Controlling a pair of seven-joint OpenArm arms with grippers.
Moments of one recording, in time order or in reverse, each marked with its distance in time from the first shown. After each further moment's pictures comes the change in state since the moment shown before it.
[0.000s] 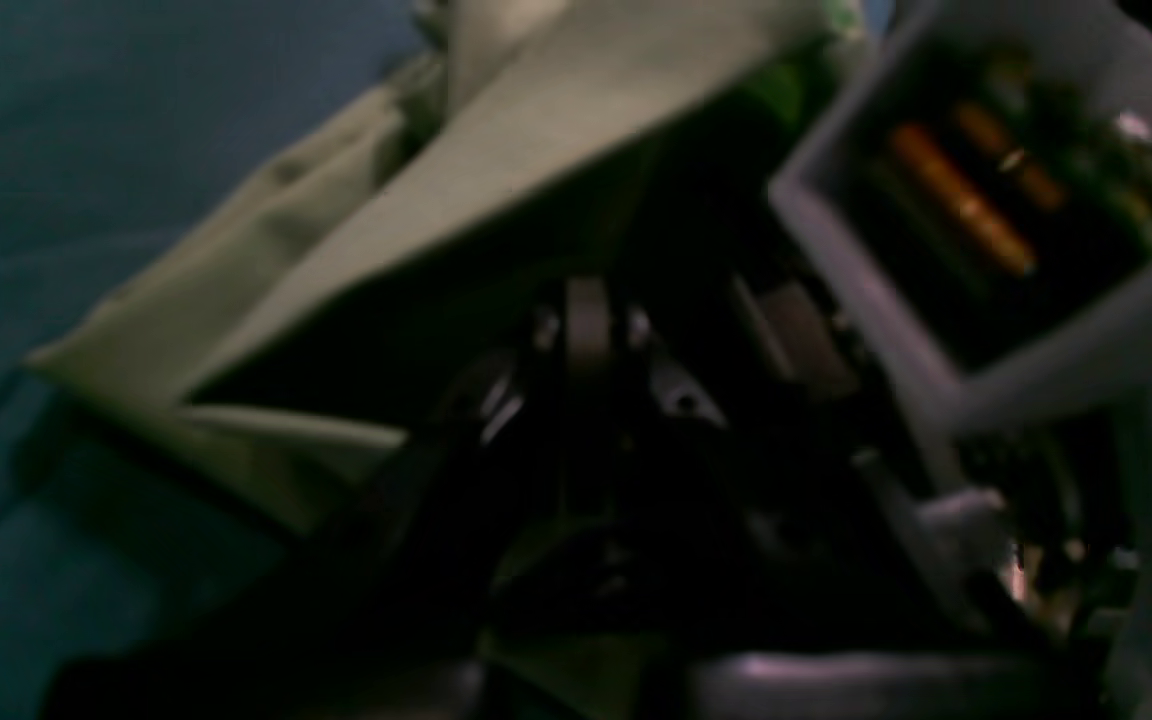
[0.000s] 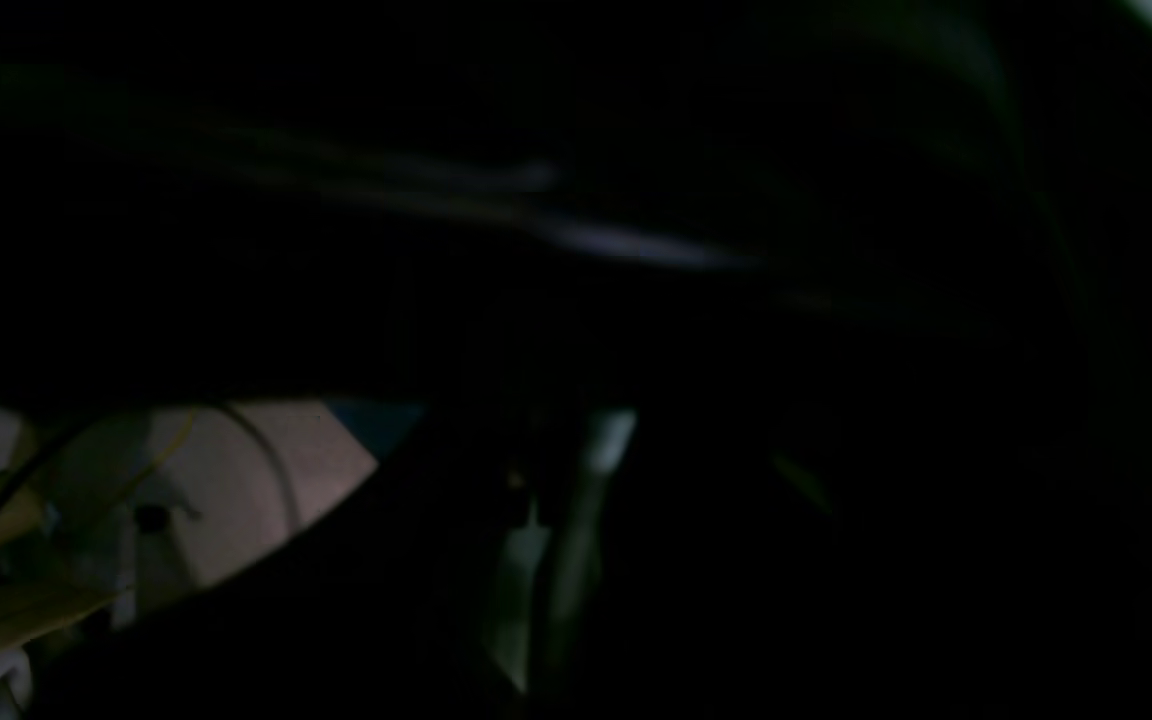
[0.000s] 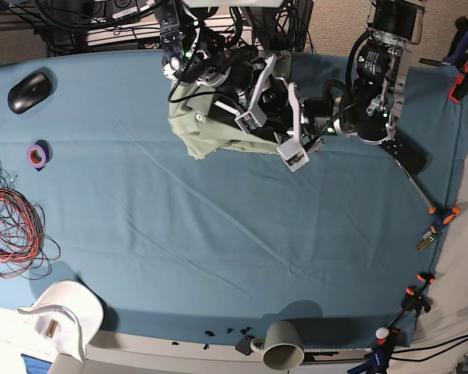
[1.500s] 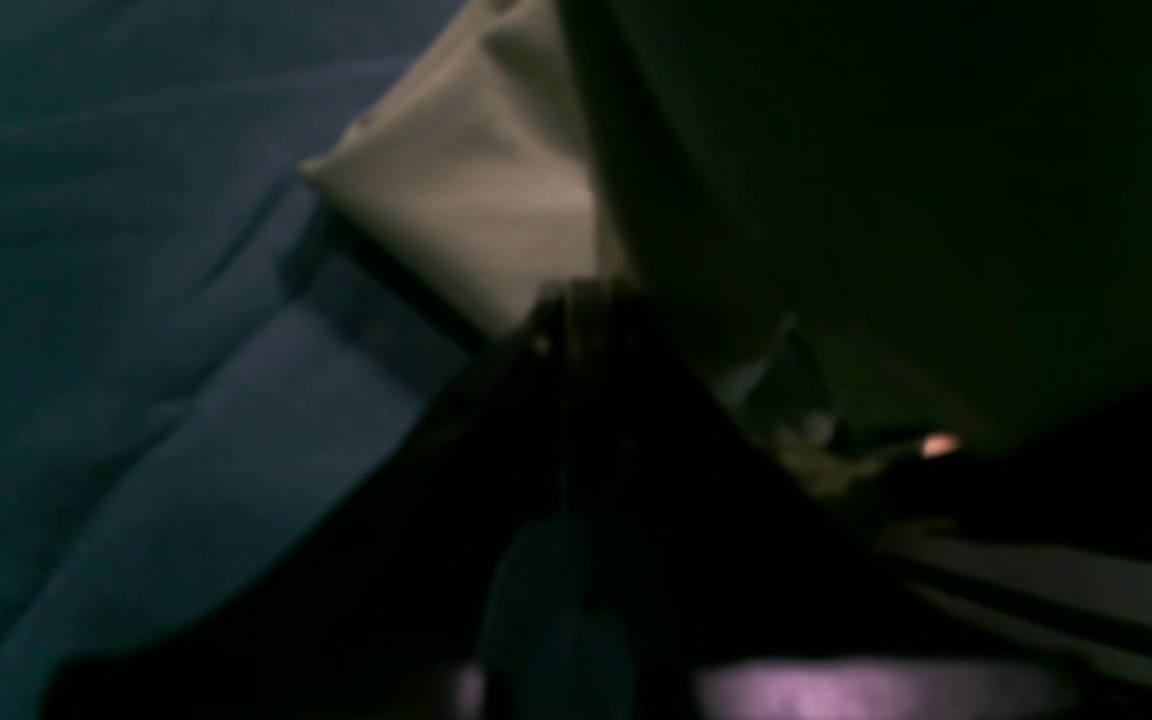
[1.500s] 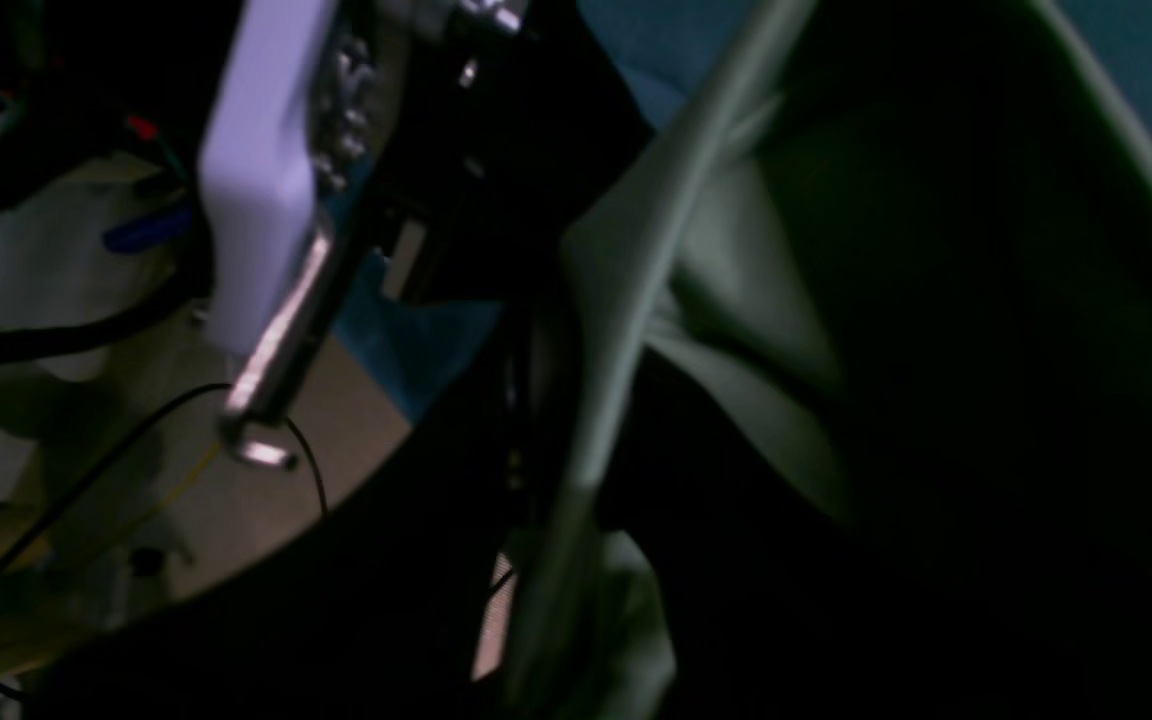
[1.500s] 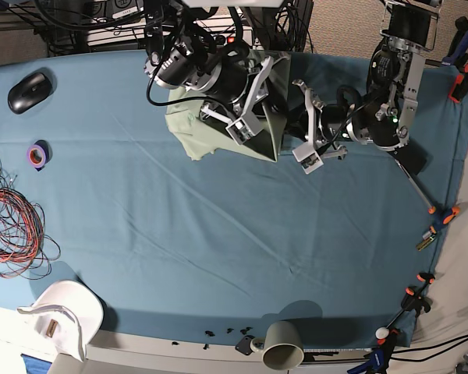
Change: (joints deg) left arm -1.2 -4.4 0.0 0.0 9.1 1.3 -0.9; right arm -0.1 0.0 0.0 12.8 4.8 0.2 -6.0
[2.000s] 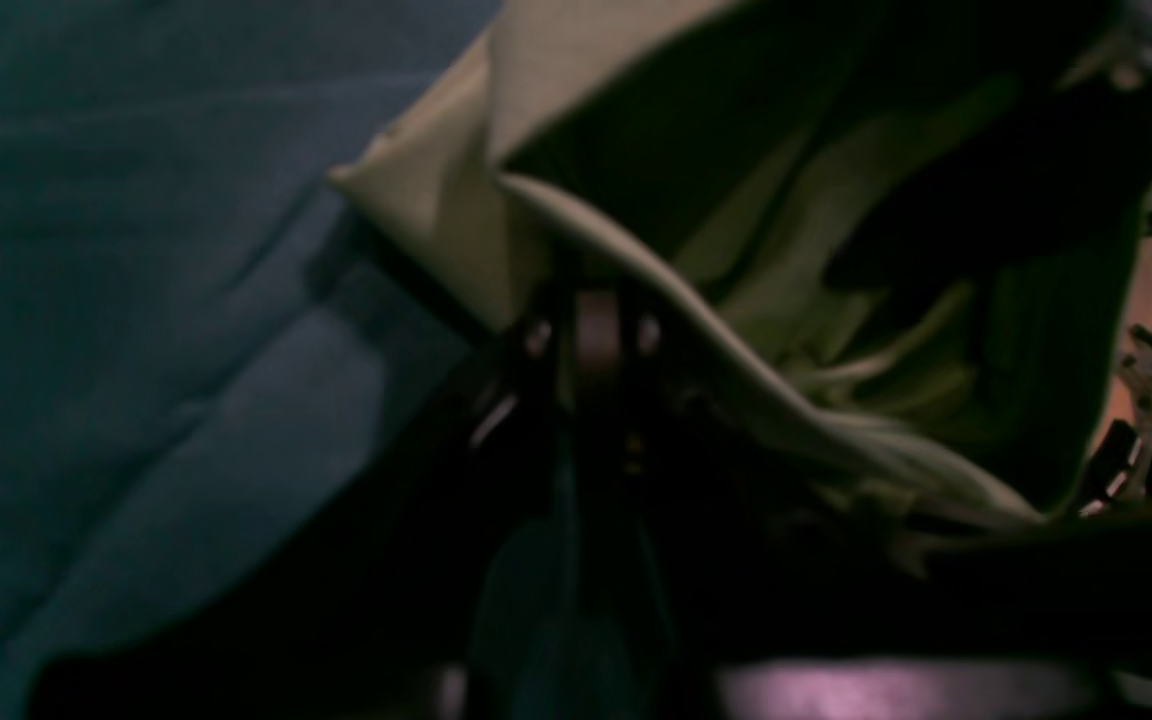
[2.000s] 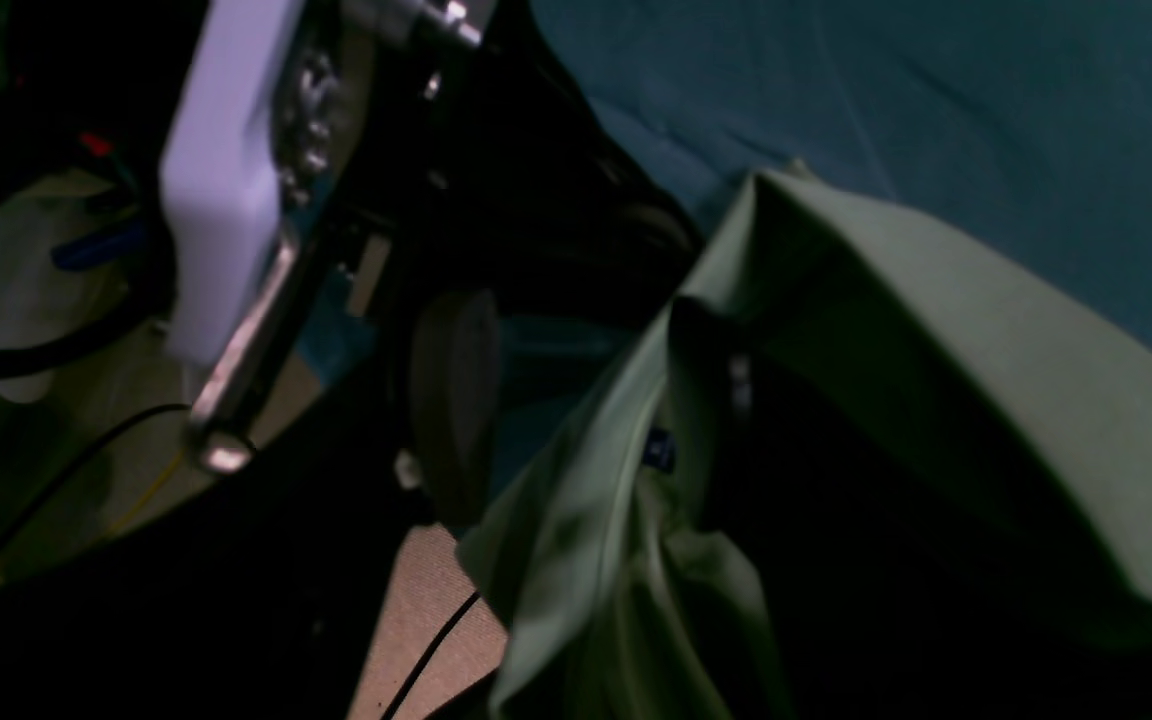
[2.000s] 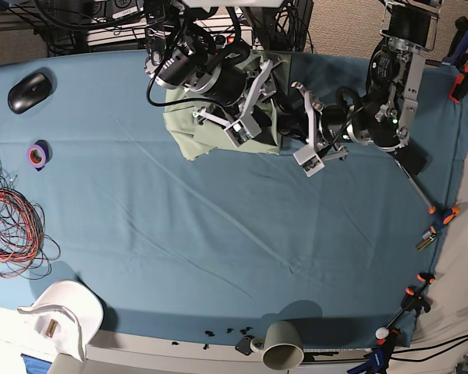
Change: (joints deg) left arm -0.7 0.0 0.0 0.0 0.0 1.6 -0.4; right arm 0.0 0.0 0.0 0.0 -2.4 0.2 2.9
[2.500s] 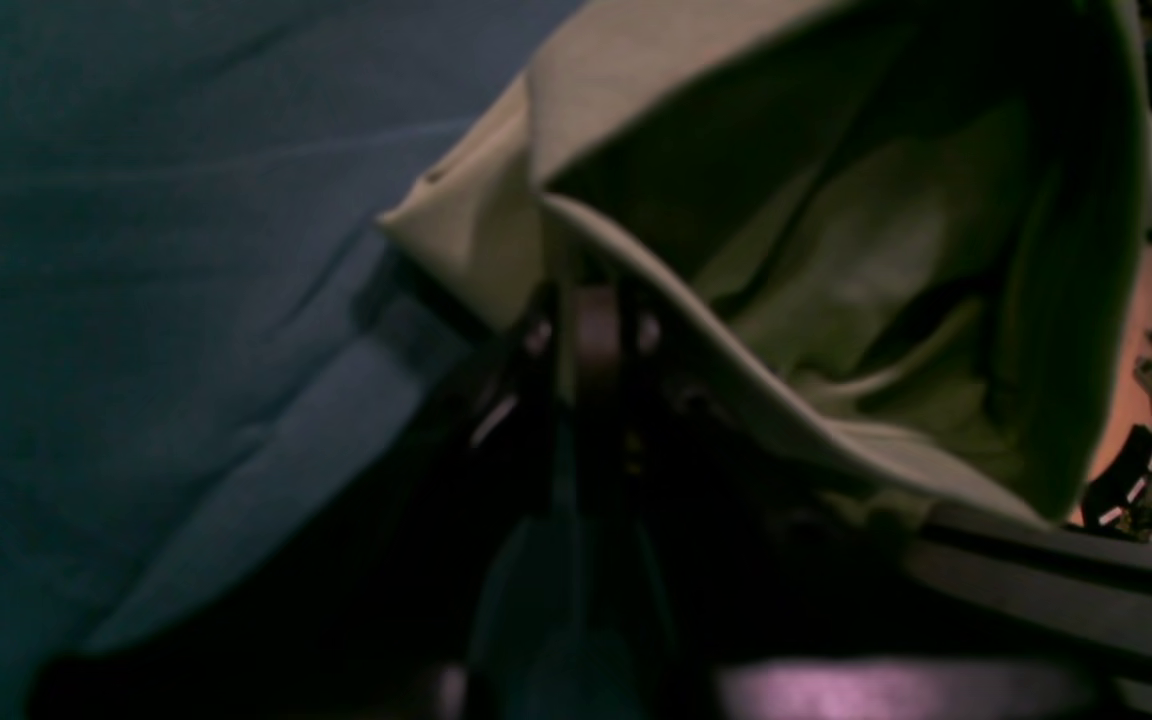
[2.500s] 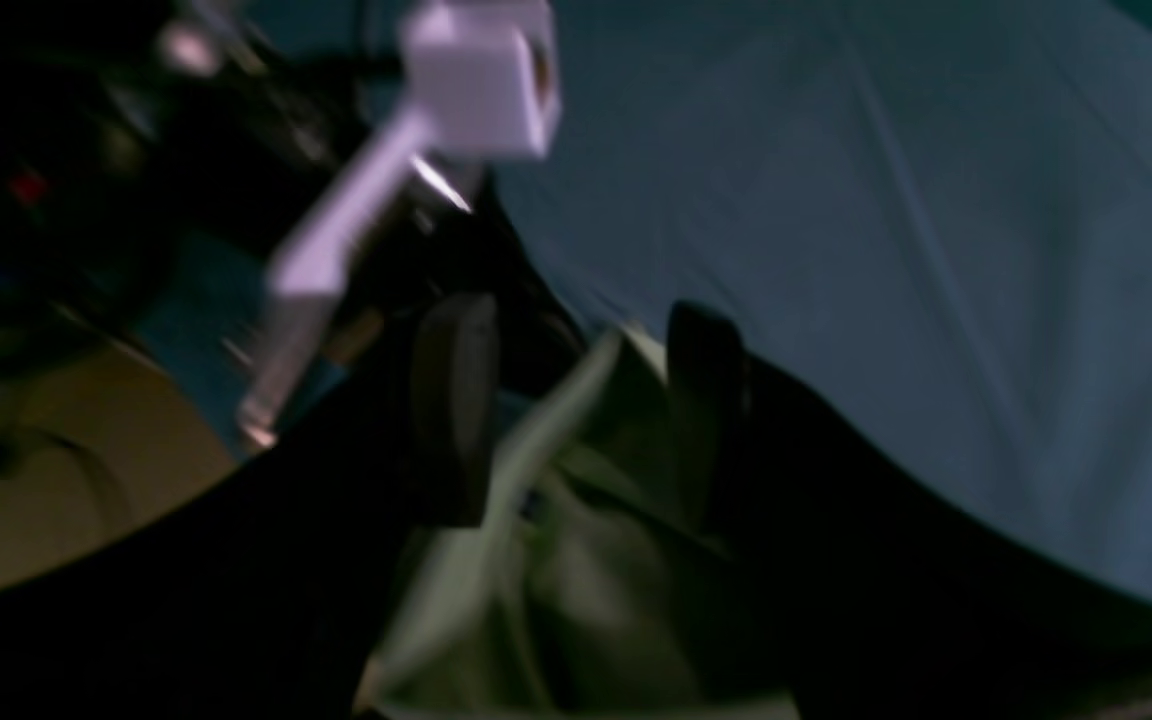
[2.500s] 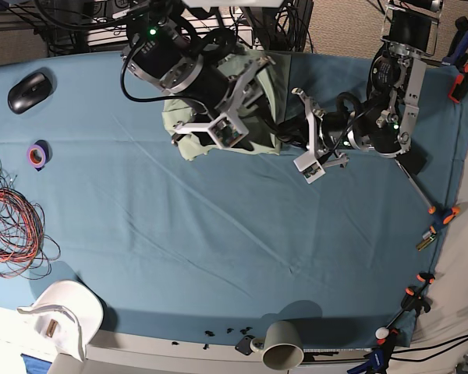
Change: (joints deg) left arm -1.1 0.0 0.0 0.0 0.0 0.0 0.2; right arm 0.0 2.3 0.5 12.7 -11.3 5.2 2.8
